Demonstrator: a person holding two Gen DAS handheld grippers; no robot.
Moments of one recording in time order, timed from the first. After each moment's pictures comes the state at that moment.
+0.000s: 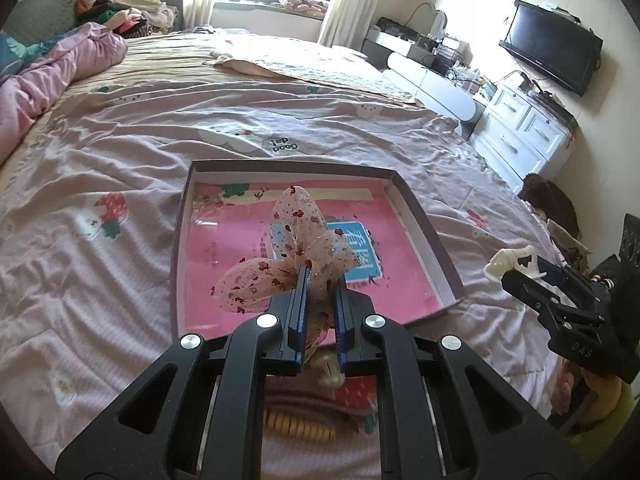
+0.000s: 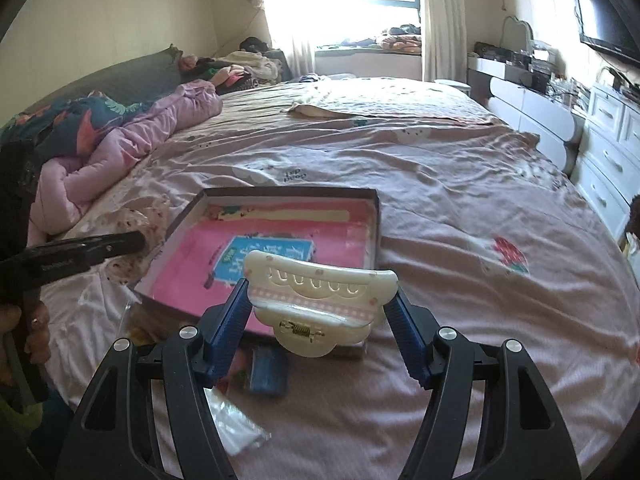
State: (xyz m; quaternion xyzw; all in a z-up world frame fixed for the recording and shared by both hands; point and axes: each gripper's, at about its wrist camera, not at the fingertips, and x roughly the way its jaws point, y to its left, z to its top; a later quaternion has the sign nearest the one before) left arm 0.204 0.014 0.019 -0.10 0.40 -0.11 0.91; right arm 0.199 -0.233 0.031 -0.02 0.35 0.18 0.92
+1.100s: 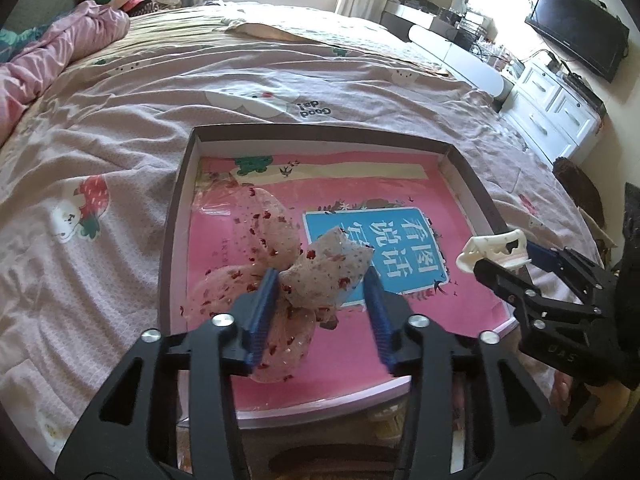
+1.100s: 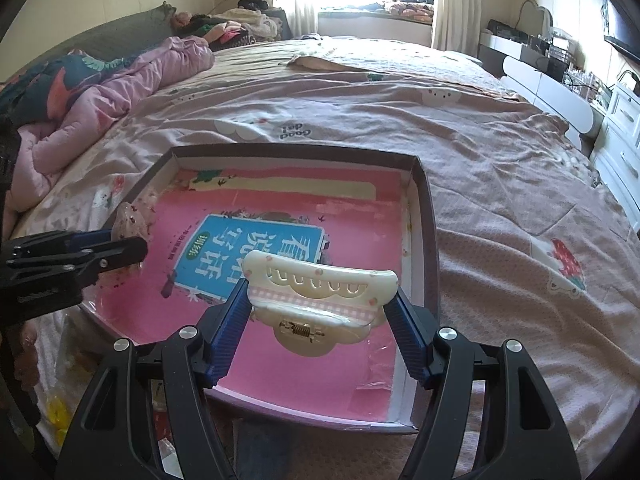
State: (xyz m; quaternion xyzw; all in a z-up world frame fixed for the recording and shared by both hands) left arm 0.257 0.023 -0.034 -0.08 0.44 -0.09 0.89; right arm 0.278 -0.180 -0.036 -0.06 0.41 0.17 0.89
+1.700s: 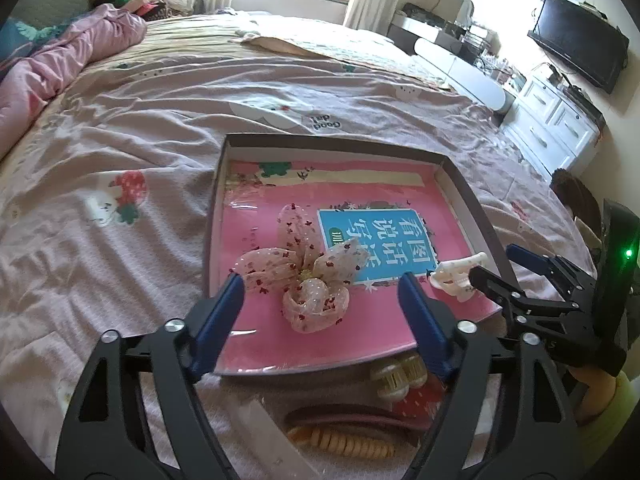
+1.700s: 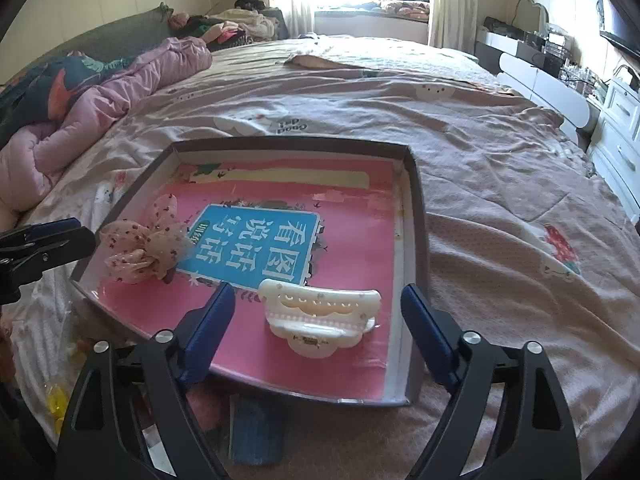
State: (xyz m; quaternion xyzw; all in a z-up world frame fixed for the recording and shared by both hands) left arm 0.223 0.039 -0.009 -0.09 0.43 -0.07 0.90; right arm 0.262 -0.190 -0.034 -0.05 0.41 0.17 0.90
